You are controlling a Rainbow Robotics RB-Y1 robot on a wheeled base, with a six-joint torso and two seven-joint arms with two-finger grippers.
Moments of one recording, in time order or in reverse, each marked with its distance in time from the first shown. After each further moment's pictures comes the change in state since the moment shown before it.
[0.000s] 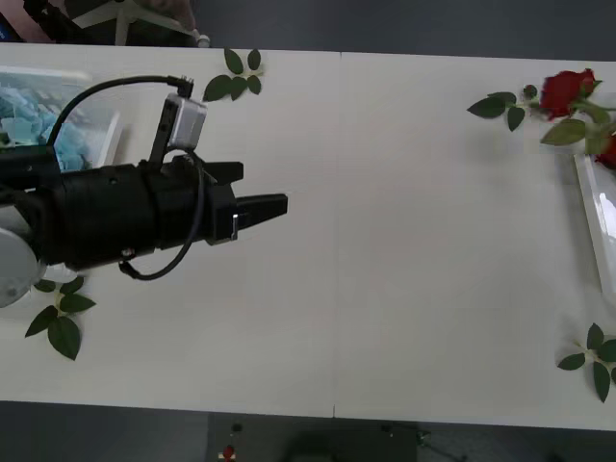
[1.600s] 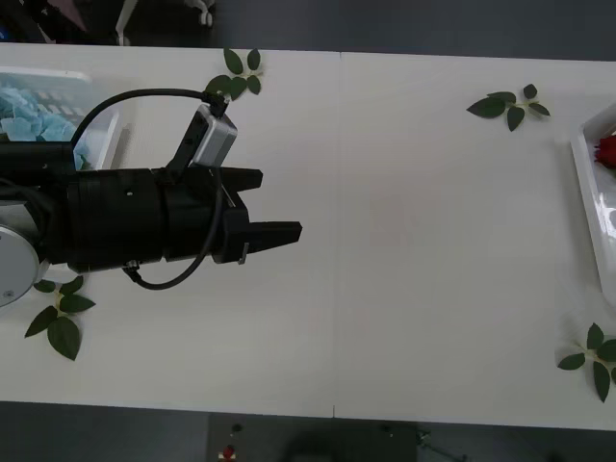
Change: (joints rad) right arm -0.001 -0.063 0.116 0.214 0.073 -0.322 0.521; left arm -0.159 0.141 -0.184 -0.010 0.084 -0.094 -0.121
